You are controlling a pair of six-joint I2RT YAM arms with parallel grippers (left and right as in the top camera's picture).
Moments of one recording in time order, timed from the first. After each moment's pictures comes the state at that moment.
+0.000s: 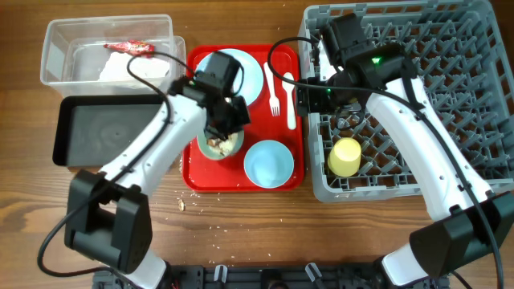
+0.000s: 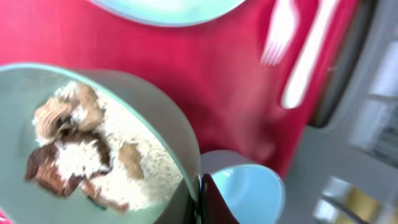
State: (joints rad) left arm -0.41 1.76 1.37 -0.90 0.21 -0.67; right arm 0.37 1.71 1.66 -1.21 -0.11 0.29
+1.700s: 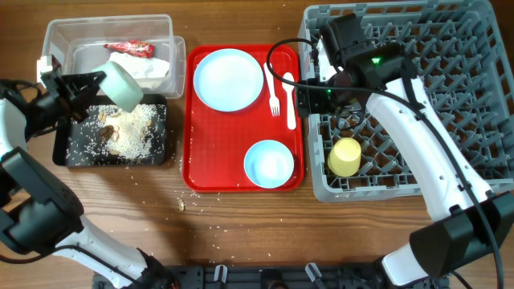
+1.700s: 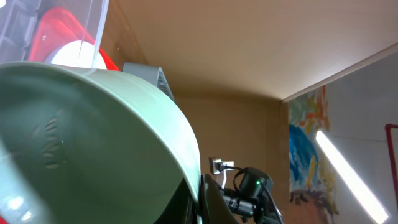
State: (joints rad) left arm 0.64 1.98 1.50 -1.06 1.53 -0.10; right arm 0.37 1.71 1.66 -1.21 -0.11 0.26
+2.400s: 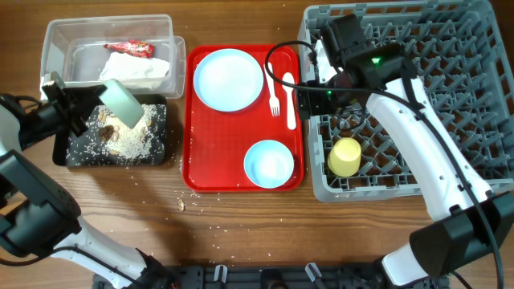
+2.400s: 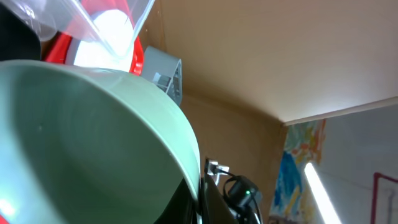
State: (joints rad) left arm 0.67 1.98 1.50 -1.29 1.42 -0.09; right arm 0.37 1.71 1.66 -1.23 -0.11 0.21
